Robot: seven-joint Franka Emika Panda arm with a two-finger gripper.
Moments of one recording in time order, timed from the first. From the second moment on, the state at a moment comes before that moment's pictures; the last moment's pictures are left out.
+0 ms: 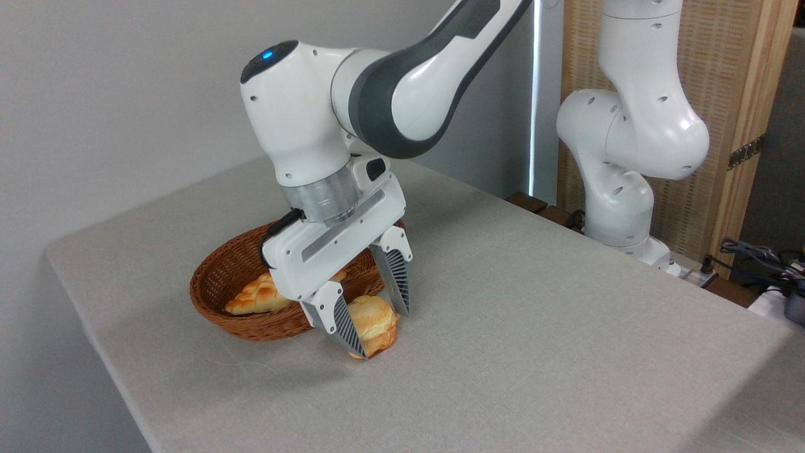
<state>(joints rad) -0.03 0.01 -0.07 -2.06 0.13 1.96 2.01</state>
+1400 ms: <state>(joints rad) -0.03 0.04 -0.10 -2.06 0.08 1.99 2.01</state>
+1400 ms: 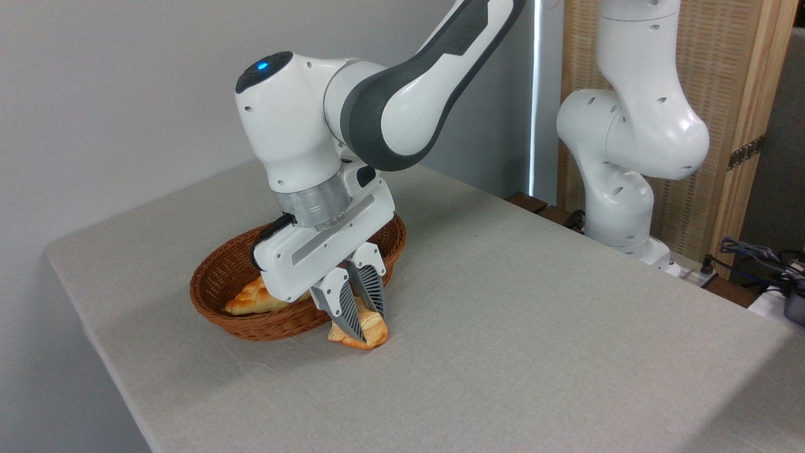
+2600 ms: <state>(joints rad) -0.03 0.04 -0.21 -1.83 -0.27 1.80 0.96</state>
